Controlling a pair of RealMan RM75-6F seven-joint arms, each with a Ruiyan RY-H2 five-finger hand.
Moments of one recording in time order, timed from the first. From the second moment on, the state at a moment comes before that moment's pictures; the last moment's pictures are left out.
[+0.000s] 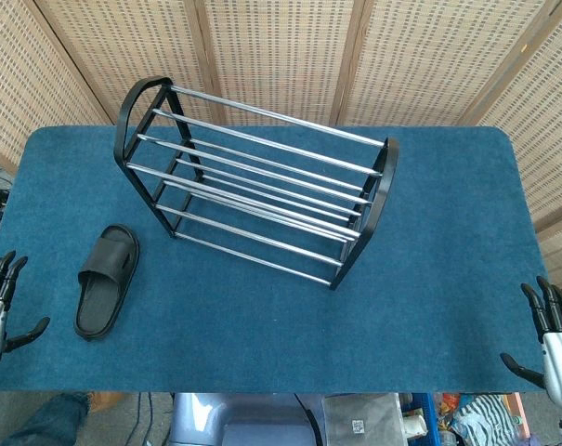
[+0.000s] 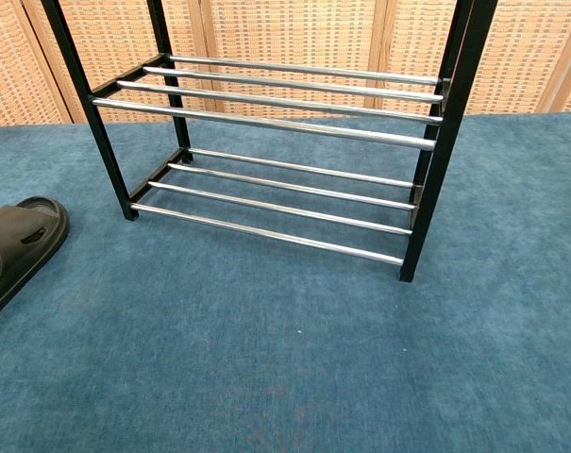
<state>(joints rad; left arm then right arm) -0.07 -1.17 -0.03 -1.58 1.49 1.54 -0.01 -0.05 -1.01 0.04 -1.79 -1.58 1.62 -0.13</state>
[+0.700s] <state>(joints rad) -0.24 -1.13 -0.09 -1.46 1.42 1.15 -0.58 -0.04 -0.99 0.03 -1.80 -1.57 1.59 -0.11</state>
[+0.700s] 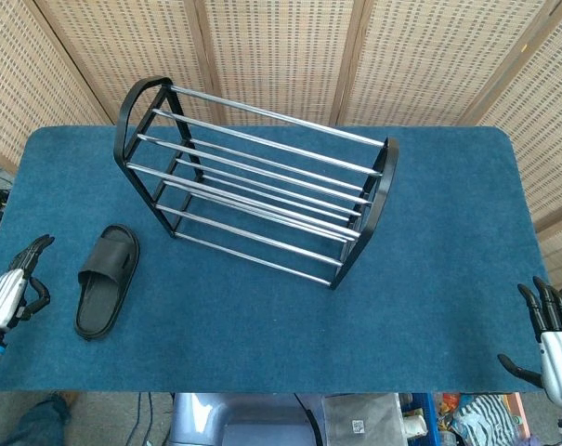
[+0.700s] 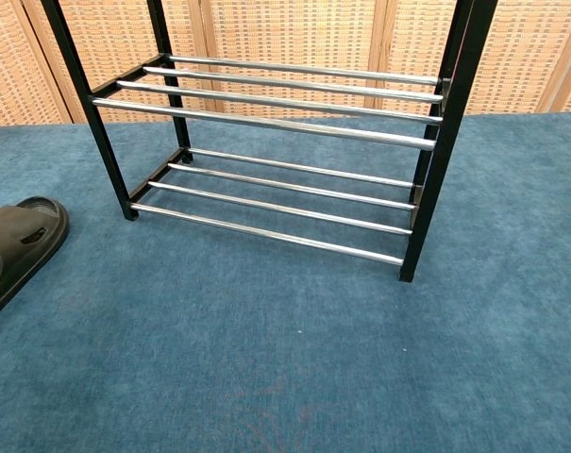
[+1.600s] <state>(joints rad) -0.53 -1.30 -0.11 -1.17 1.38 0.63 -0.95 -0.04 -0.97 0.03 -1.80 -1.55 1.58 -0.06</state>
